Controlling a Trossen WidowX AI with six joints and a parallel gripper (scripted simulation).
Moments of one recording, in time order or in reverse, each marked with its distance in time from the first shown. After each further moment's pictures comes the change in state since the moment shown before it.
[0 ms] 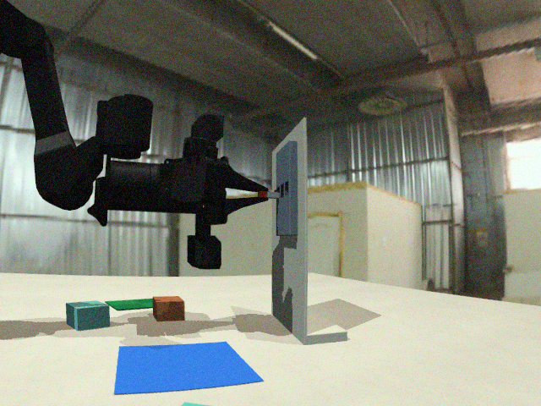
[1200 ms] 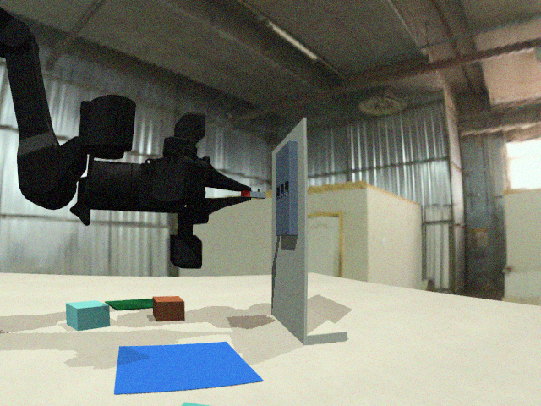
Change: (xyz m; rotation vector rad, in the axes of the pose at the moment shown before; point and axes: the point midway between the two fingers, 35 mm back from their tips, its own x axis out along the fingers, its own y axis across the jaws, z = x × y) arm -0.020 0.000 -0.008 -0.001 0.004 -0.001
